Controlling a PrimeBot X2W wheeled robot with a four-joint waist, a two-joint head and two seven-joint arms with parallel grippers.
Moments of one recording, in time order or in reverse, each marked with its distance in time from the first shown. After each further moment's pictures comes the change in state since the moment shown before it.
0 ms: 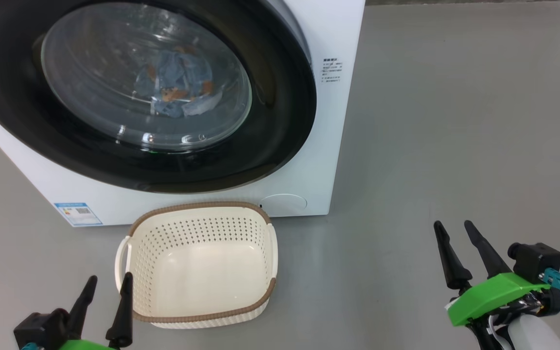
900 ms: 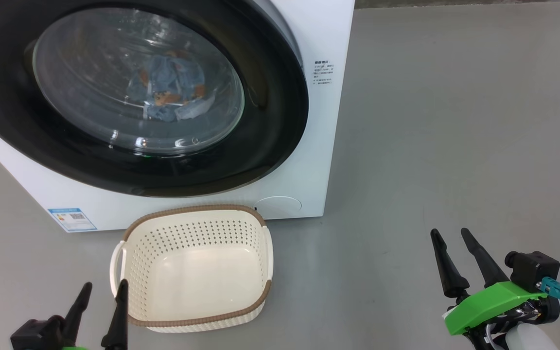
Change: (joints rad) left arm 0.023 -0.001 0.031 0.005 0.041 0.000 0.000; right arm 0.042 0.006 0.002 -0.031 -0.005 0.000 0.000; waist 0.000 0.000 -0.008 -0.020
